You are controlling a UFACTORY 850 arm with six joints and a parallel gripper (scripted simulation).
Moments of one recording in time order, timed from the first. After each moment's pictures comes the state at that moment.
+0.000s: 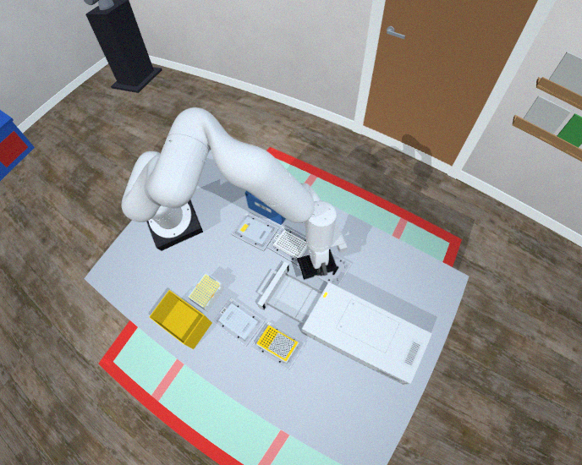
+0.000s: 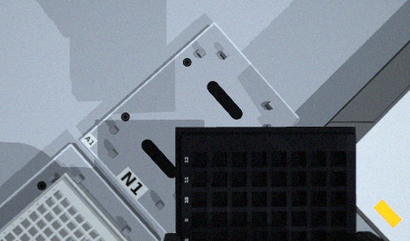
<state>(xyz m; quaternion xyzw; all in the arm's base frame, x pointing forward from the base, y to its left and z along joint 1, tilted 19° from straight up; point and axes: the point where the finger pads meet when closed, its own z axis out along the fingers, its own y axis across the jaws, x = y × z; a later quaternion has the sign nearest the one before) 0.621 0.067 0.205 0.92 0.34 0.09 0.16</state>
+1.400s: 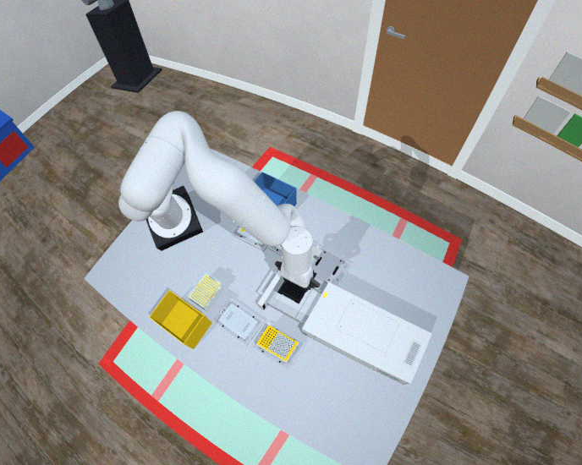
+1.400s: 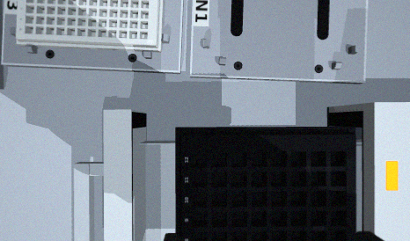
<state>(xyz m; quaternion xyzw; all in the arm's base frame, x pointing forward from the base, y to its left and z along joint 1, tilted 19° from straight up) 0.584 -0.028 0.215 0.73 0.66 0.03 0.16</state>
